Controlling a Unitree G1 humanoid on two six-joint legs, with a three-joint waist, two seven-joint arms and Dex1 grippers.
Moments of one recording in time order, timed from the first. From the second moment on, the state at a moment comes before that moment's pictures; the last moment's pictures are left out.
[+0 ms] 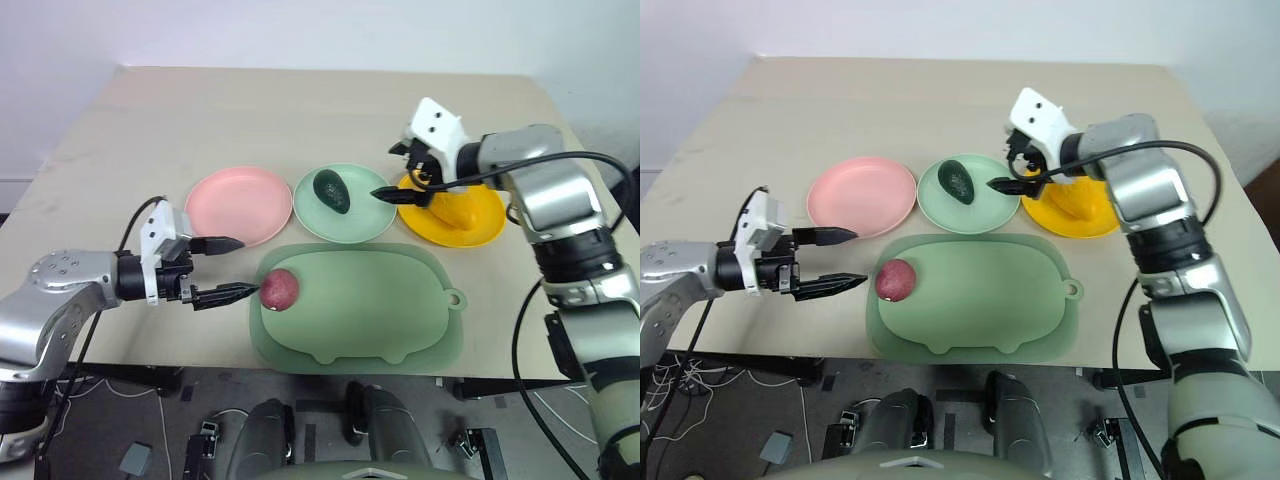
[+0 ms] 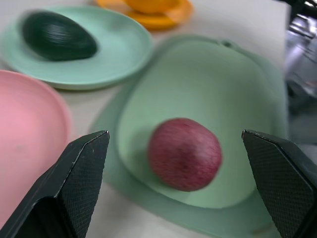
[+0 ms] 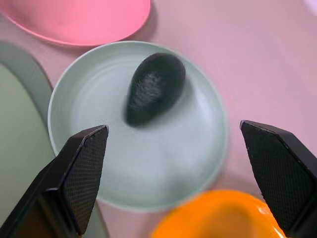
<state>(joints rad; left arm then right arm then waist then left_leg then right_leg) -0.28 0.91 0.08 -0.25 -0.63 0.58 -1.17 -0.95 -0.71 0.21 0.09 0.09 0.67 1.03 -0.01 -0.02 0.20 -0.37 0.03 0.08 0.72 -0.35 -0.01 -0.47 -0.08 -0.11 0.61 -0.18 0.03</state>
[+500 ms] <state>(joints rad) -0.52 0.83 -0.15 0.02 -0.43 0.42 -1.37 -0.82 -0.72 0.15 -0.12 0.16 0.82 0.93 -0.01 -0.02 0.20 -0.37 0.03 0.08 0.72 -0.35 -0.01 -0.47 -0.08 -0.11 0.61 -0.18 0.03</state>
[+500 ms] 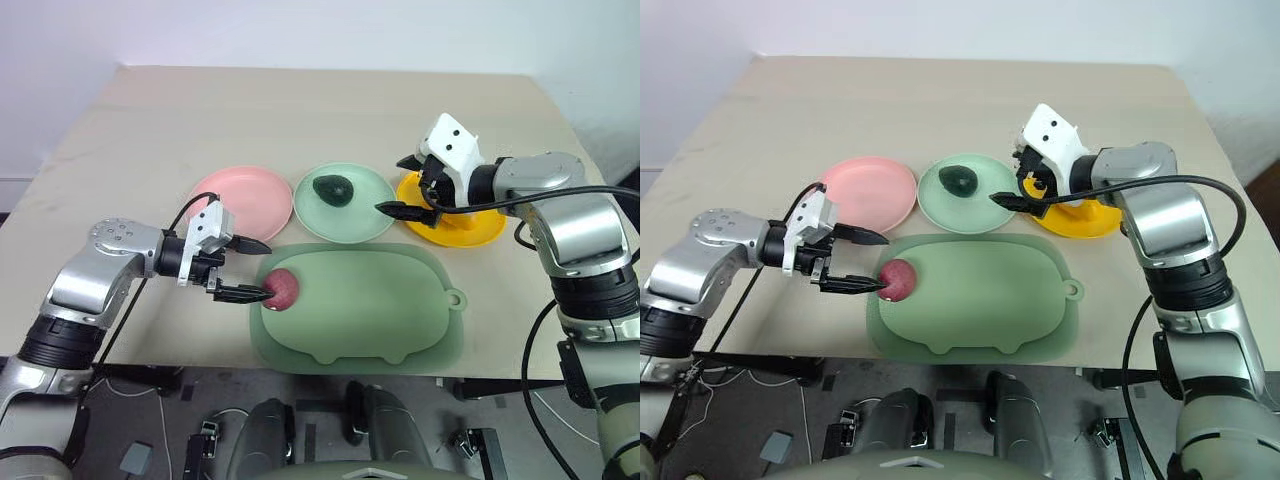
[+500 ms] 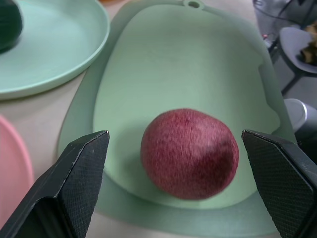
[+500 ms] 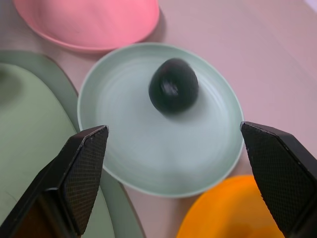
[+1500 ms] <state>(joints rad) -0.50 0.75 -0.22 0.04 -0.32 0.33 -1.40 -0.54 -0.91 0.03 -0.45 0.47 0.84 1.14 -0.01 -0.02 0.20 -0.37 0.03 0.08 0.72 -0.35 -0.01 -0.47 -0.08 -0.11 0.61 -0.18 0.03</state>
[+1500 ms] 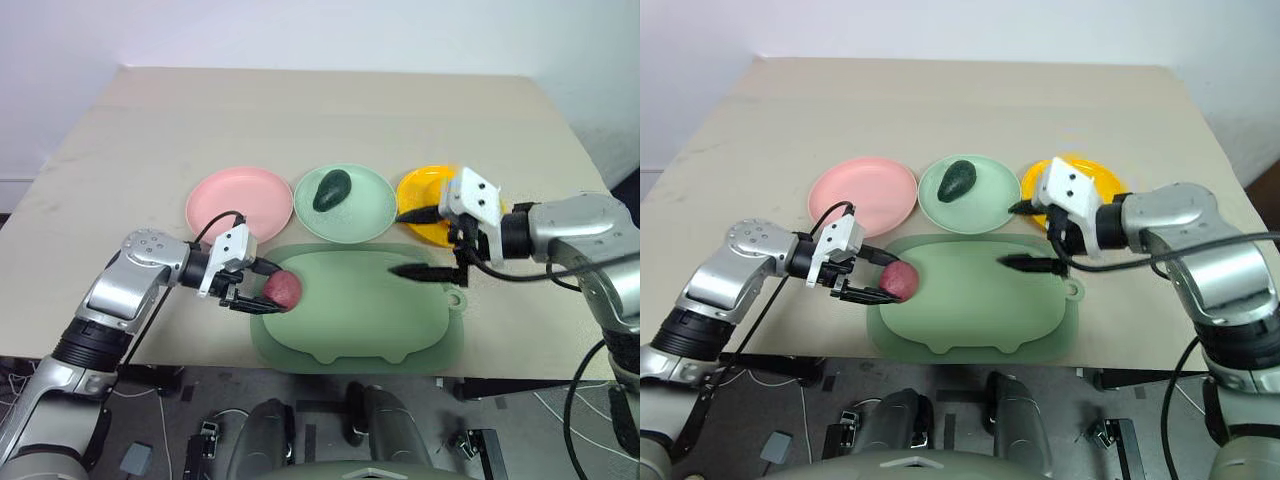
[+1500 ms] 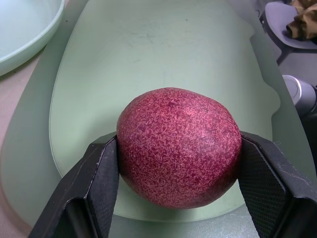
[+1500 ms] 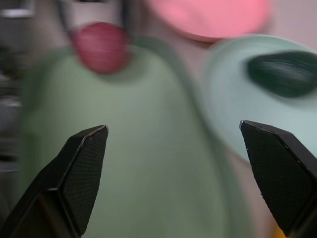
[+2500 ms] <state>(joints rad) -0.71 0.65 -0.01 0.55 -0.14 0.17 -0.93 -0.49 -0.89 0.10 -0.49 0.52 0.83 1.05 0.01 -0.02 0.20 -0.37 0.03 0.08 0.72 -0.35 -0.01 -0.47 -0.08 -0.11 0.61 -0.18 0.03</state>
